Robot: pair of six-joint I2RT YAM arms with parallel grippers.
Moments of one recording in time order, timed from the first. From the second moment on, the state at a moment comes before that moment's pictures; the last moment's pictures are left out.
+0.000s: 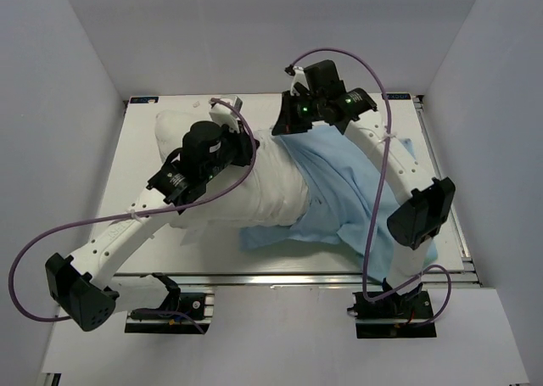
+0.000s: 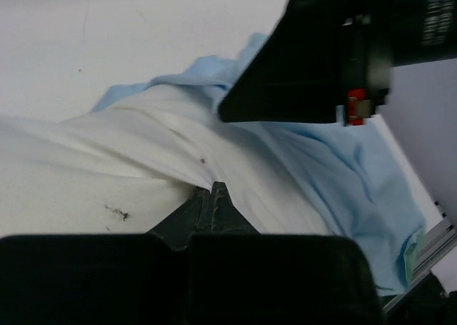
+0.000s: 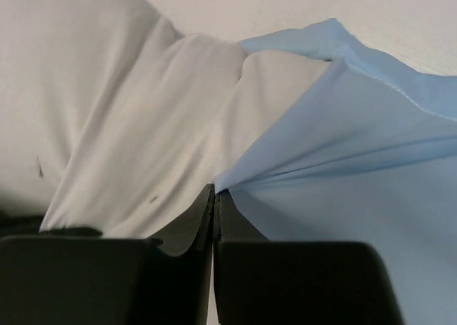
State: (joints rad) left arm -0.66 1.21 1.20 -0.25 -0.08 -0.36; right arm 0.59 1.83 1.99 -0.86 -0.37 0.36
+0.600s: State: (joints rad) left arm -0.66 1.30 0.91 -0.21 -0.30 -0.51; right arm 0.65 1.99 1.99 -0.89 -0.32 0.27
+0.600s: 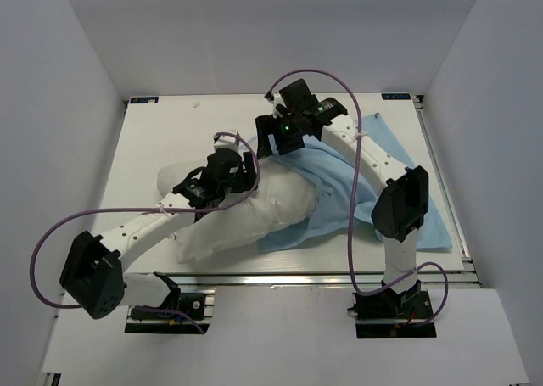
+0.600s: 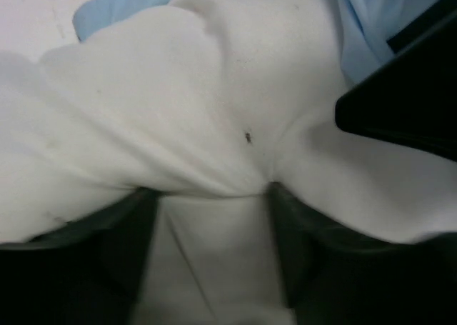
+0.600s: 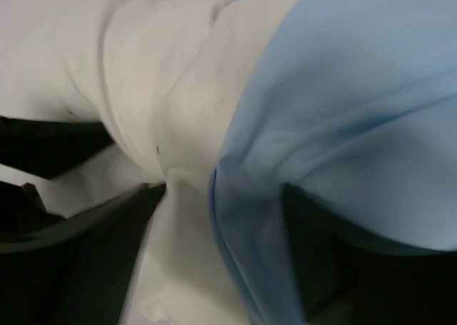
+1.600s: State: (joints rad) left arm -0.68 1.20 1.08 -0.48 0.04 -0.21; right arm 0.37 1.54 1.23 -0.71 -0.23 0.35
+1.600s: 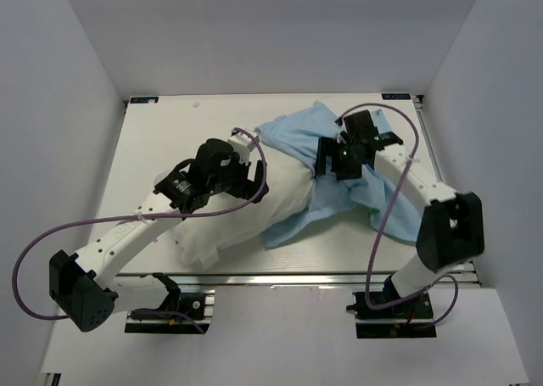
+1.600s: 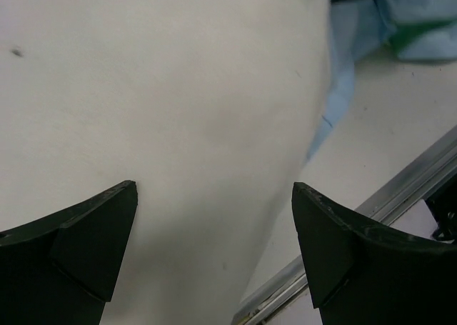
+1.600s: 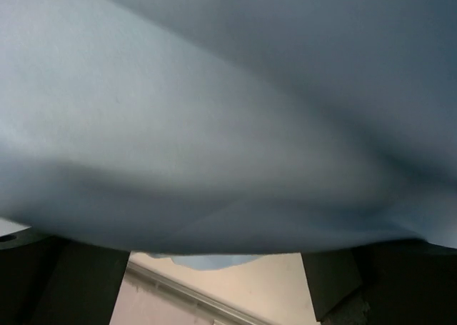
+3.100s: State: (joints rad) left arm -0.82 1.56 1.25 -0.49 -0.27 -0.22; right arm 0.41 1.71 1.30 -0.50 -0.19 0.21
